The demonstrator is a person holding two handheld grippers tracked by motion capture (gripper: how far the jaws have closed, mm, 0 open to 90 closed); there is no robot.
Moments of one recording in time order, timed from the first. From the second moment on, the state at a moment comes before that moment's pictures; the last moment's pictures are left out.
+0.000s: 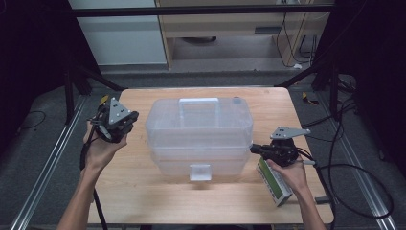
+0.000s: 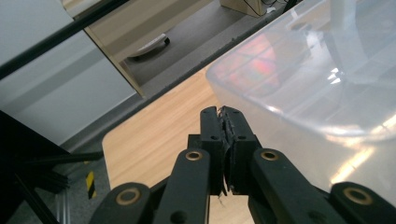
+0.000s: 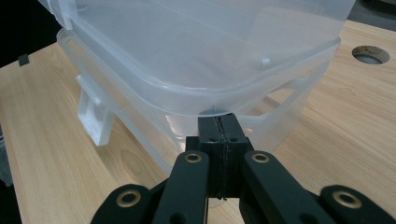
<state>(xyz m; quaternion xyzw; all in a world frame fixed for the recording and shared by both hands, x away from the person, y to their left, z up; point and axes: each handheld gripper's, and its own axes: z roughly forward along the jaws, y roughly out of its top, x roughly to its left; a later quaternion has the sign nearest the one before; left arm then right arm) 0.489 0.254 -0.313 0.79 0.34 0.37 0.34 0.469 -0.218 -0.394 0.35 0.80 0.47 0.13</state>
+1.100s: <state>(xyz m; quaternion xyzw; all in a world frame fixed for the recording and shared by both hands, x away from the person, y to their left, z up) 0.461 0.258 -0.397 0.78 0.39 0.31 0.38 0.470 -0.219 -0.391 0.35 0.79 0.49 0.13</state>
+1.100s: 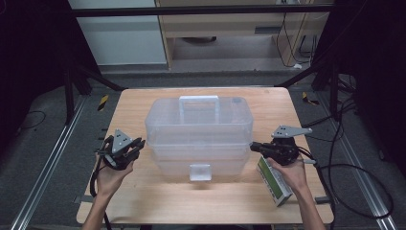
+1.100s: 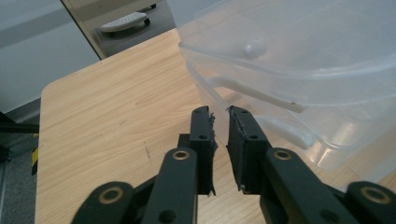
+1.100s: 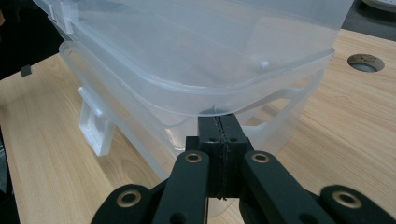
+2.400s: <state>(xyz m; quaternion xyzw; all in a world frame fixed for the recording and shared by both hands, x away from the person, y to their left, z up) 0.454 0.238 -0.395 0.75 0.36 0.35 0.43 0.473 -0.219 -0.385 0.35 0.78 0.49 0.14</state>
